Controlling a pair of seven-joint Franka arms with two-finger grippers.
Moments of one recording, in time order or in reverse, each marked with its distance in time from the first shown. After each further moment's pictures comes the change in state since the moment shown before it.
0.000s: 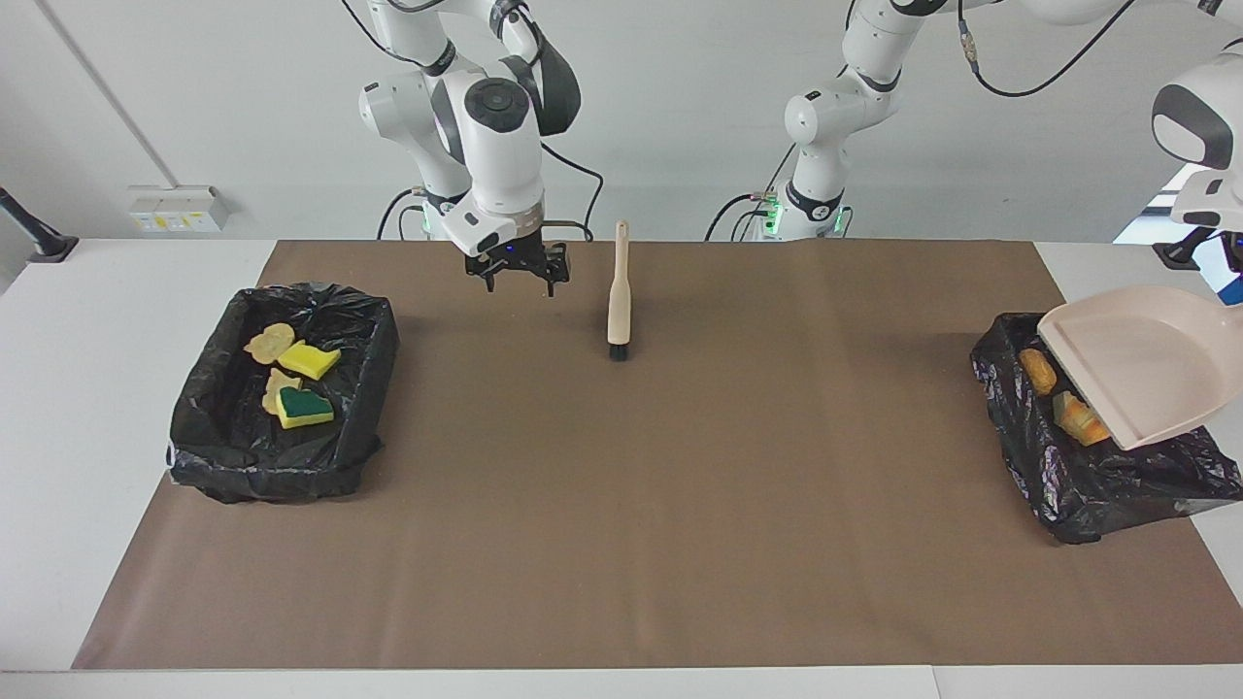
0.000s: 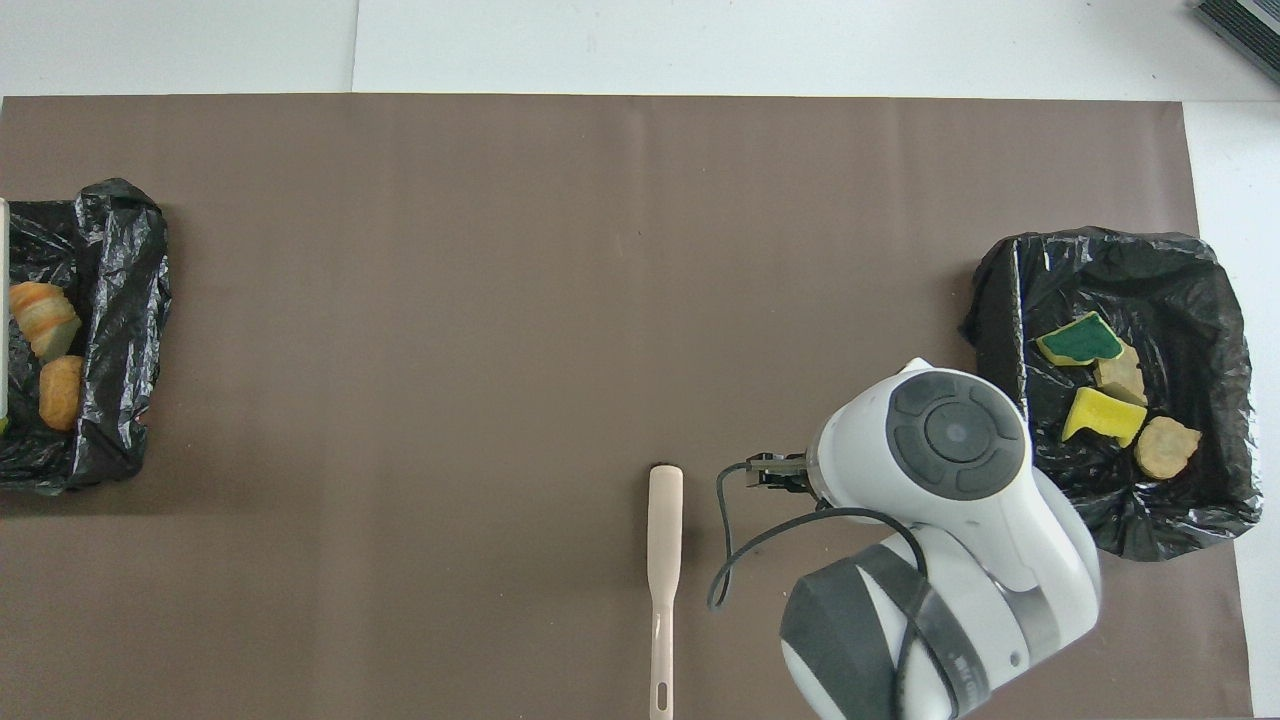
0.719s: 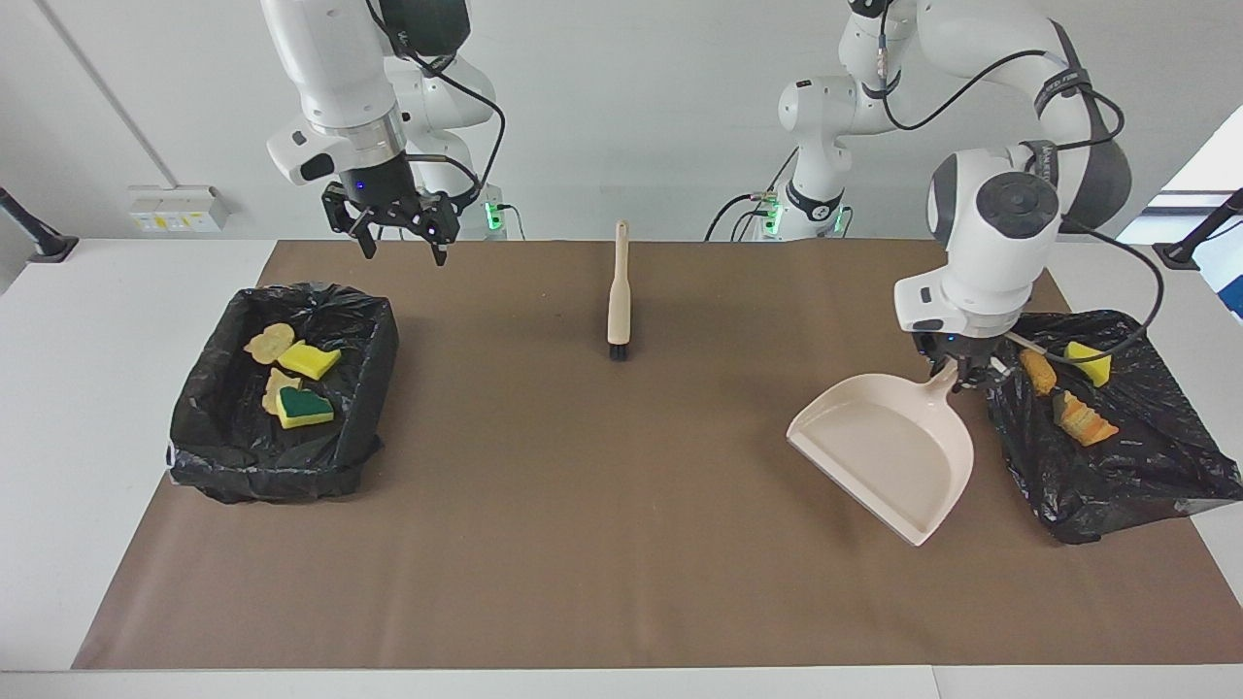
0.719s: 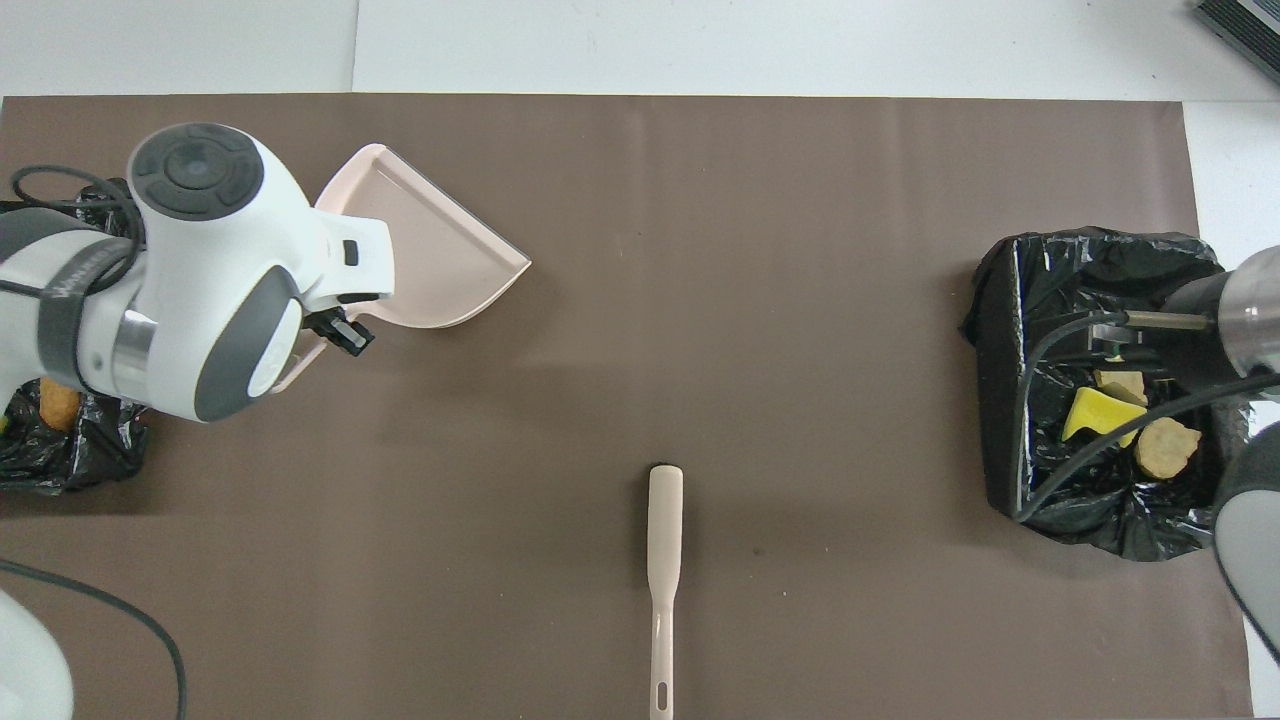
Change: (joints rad) left arm -0.415 0.121 -0.004 -0.044 -0.277 0.035 -1.070; right arm -0.210 -0.009 -0.003 0.196 -0.012 -0.136 -0.204
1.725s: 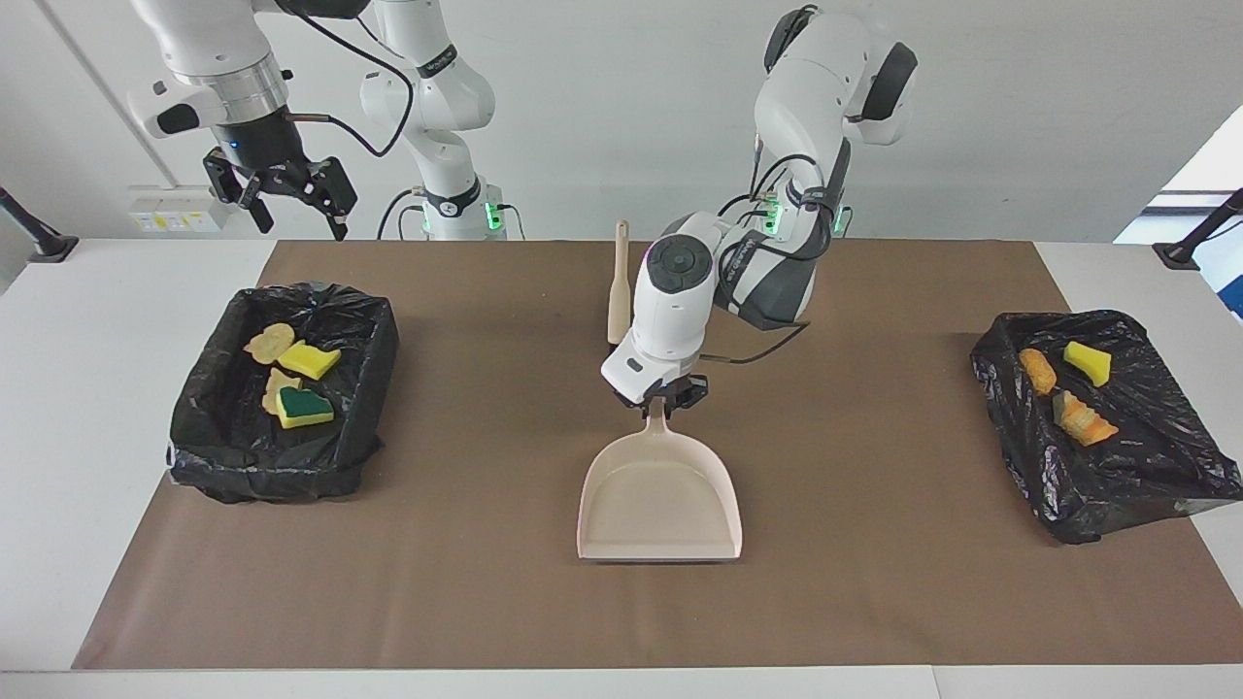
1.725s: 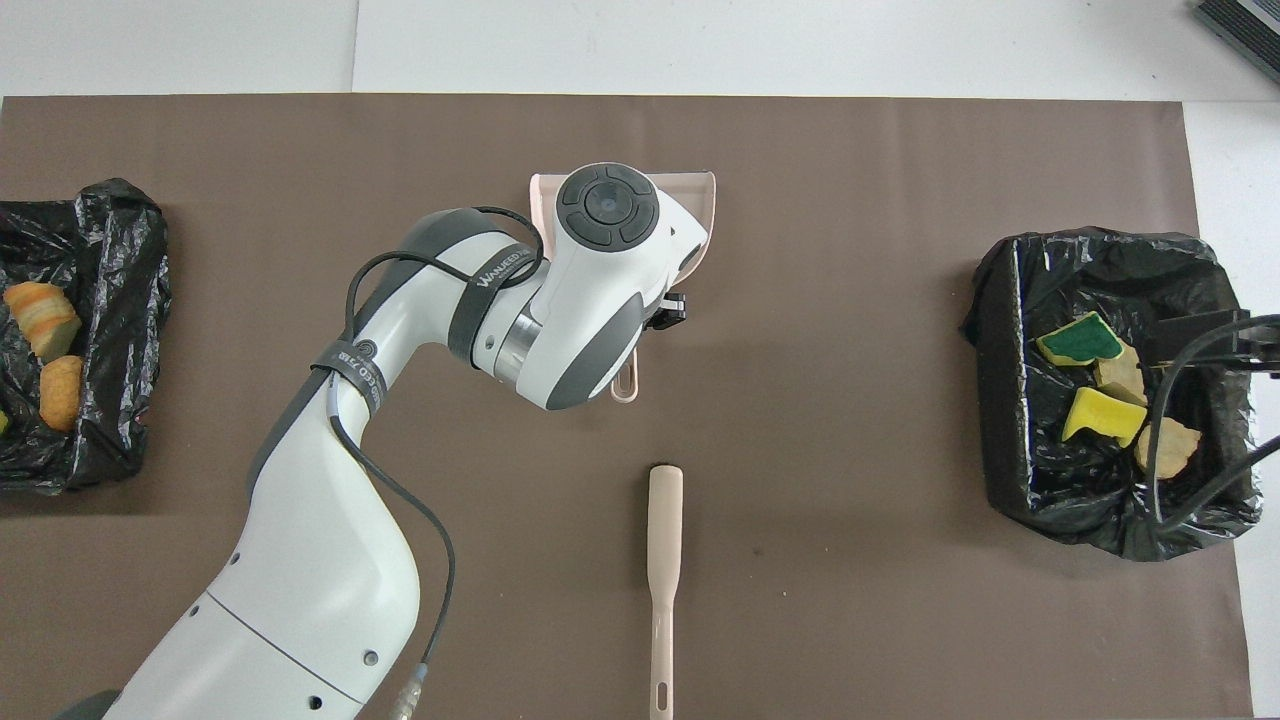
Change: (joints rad) left arm -0.247 0.372 0.010 0.429 -0.108 0.054 -0.650; right arm 0.080 -0.005 -0.136 0.006 0.000 -0.014 -0.059
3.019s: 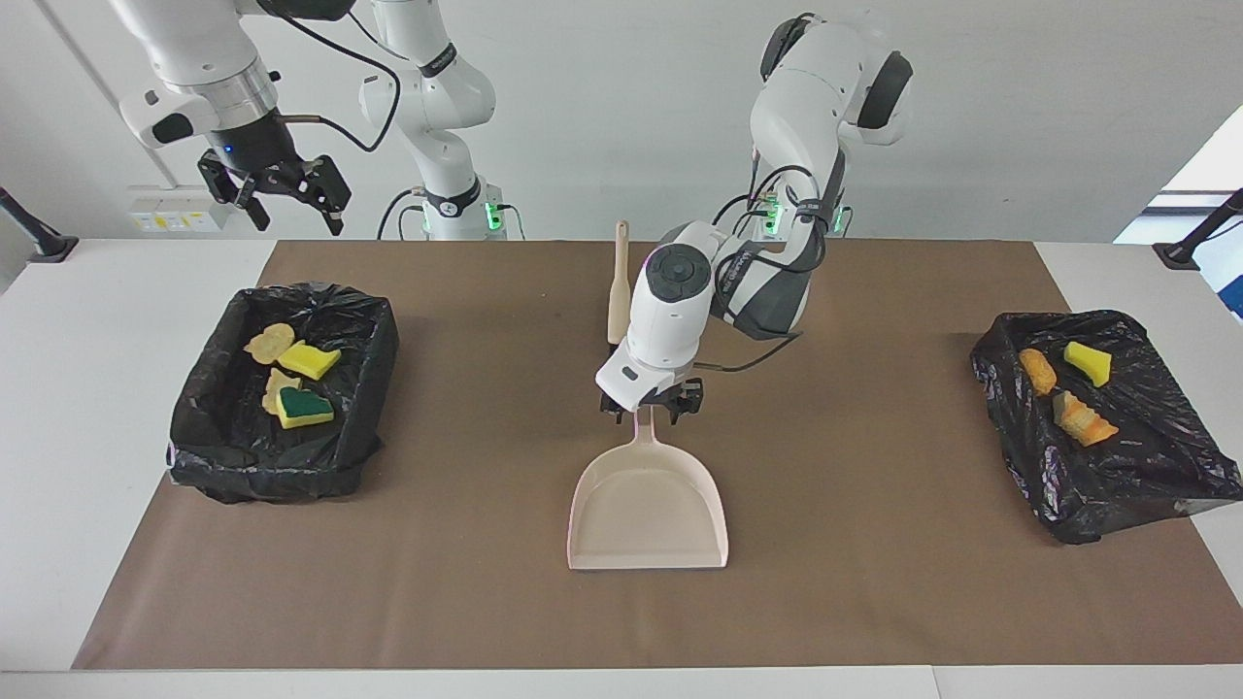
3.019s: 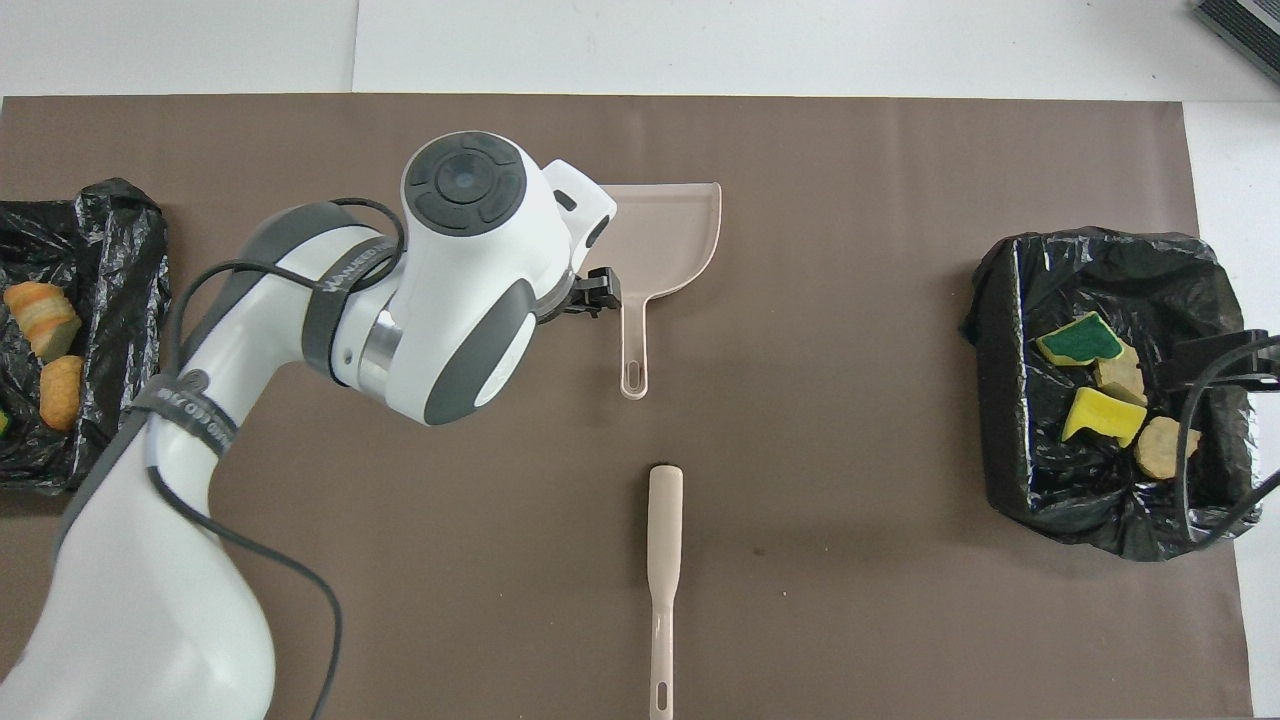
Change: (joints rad) left arm 0.104 -0.283 0.026 -0.241 -0.032 -0.014 0.014; right arm -0.036 0.000 0.013 -0.004 0.000 -0.055 -0.028
